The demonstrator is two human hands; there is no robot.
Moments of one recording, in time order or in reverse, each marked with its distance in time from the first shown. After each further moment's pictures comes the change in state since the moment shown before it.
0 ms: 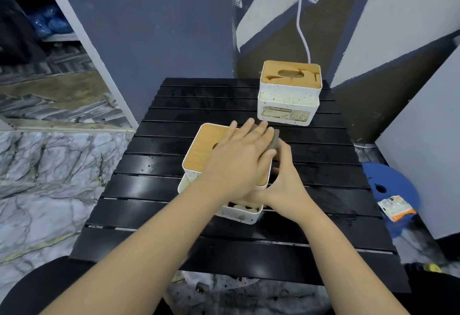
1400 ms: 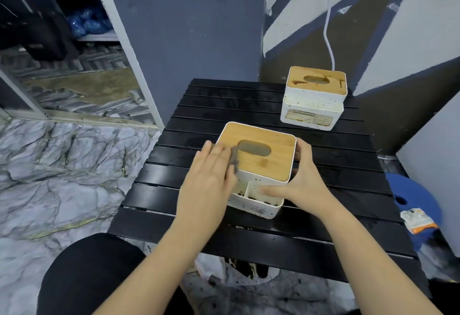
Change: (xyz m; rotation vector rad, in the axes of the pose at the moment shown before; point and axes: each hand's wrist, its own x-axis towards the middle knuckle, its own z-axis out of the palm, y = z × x) left_hand -0.106 -0.044 0.030 -0.110 0.481 -0.274; right_hand 0.001 -0.014 0.006 -0.125 -0.038 0.084
